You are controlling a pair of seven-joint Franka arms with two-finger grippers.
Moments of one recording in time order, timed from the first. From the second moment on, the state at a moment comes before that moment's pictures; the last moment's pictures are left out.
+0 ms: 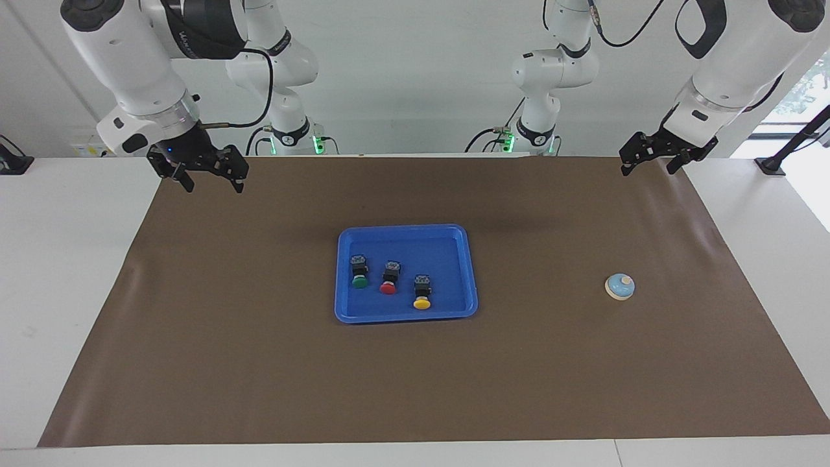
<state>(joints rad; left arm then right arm) 0.02 -0.01 -0.06 -1.59 0.01 1.46 0.02 0.07 0.02 -0.06 -1.60 0.01 1.57 0.10</state>
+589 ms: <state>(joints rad) 0.02 -0.01 -0.06 -1.59 0.01 1.46 0.02 0.07 0.02 -0.06 -1.61 0.01 1.57 0.14</state>
